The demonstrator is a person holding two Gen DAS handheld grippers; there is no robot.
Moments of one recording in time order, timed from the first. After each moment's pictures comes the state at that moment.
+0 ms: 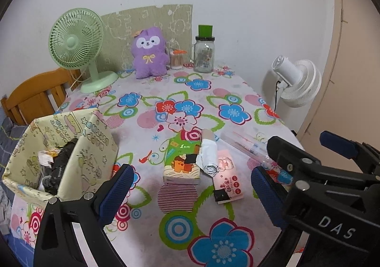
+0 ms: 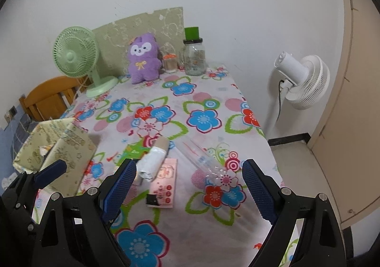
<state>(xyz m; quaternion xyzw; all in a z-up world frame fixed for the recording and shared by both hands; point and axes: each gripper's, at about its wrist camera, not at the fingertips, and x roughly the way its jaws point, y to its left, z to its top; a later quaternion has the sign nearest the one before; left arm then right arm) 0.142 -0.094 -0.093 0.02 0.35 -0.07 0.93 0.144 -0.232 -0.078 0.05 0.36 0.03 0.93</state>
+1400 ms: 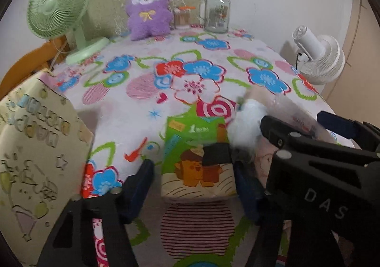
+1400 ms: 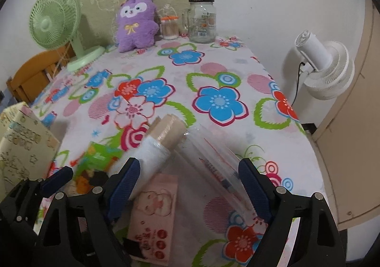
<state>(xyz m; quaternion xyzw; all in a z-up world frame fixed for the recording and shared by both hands) 0.222 -0.083 -0.170 0.02 0.43 -0.06 0.90 0.244 -0.205 -0.157 0.02 0.43 0.03 0.90</state>
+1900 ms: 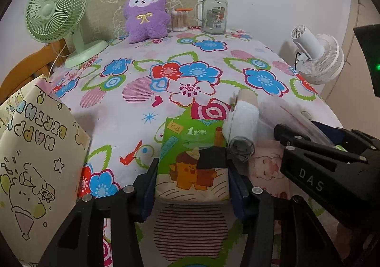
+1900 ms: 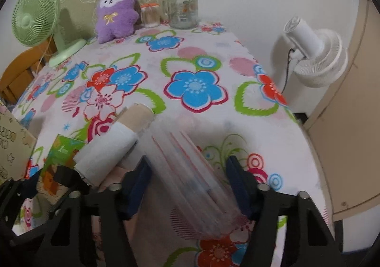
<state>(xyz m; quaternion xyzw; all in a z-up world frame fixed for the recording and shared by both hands) 0.219 -0.090 -0.168 0.03 0.43 -0.06 0.90 0.254 -0.226 -0.179 0.02 0.45 0.00 0.89</state>
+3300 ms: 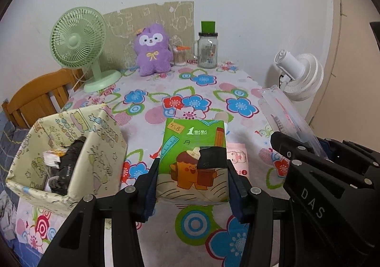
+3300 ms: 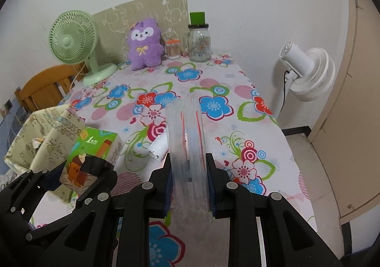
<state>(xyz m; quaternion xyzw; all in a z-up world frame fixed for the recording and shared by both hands) 0.134 -0.078 -0.095 0.04 0.35 -0.07 0.93 0.155 -0.204 -0.097 0.04 0.38 0.03 0.92</state>
